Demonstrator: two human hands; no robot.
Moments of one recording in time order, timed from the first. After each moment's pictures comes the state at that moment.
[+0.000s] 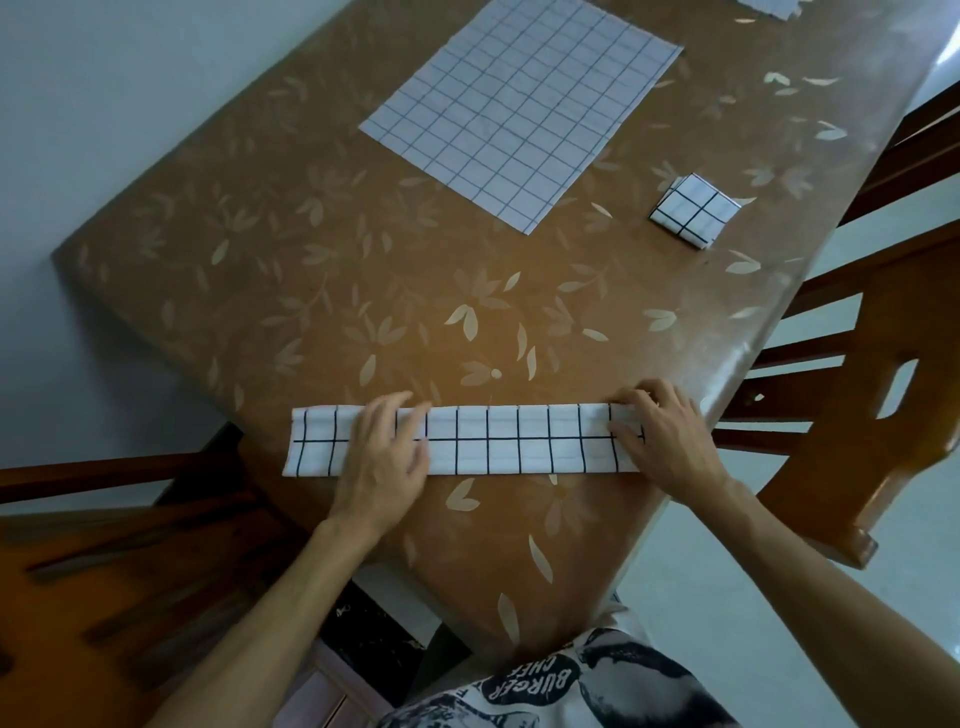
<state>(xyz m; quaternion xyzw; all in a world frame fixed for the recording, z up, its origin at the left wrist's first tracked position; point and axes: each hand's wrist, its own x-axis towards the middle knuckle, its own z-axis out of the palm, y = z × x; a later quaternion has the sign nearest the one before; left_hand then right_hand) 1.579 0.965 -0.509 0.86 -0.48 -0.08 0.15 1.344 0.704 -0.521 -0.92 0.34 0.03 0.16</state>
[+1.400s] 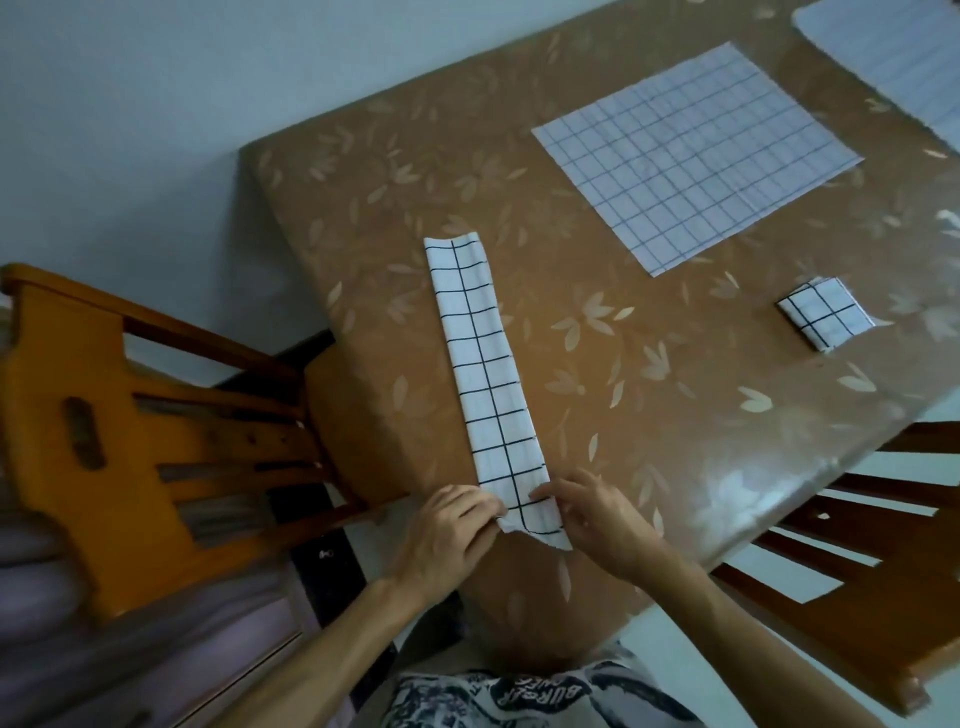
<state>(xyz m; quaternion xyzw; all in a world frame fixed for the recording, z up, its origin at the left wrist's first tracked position) 1.482 1.030 -0.531 0.84 -0.44 -0.13 0.29 1.407 0.806 -0.496 -0.92 0.09 0.20 0.31</state>
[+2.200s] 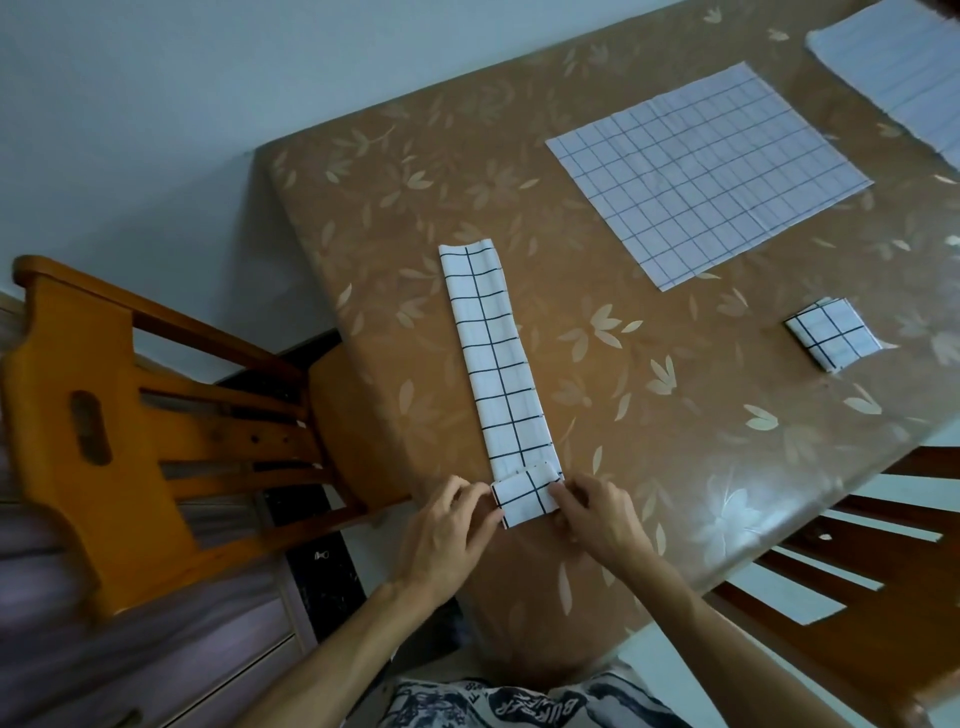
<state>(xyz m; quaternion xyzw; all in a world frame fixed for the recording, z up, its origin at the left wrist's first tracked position) 1.483 1.024 -0.532 0.91 -0.29 -0.14 0.27 1.420 0.813 -0.508 -0.84 0.31 0.16 0.42</state>
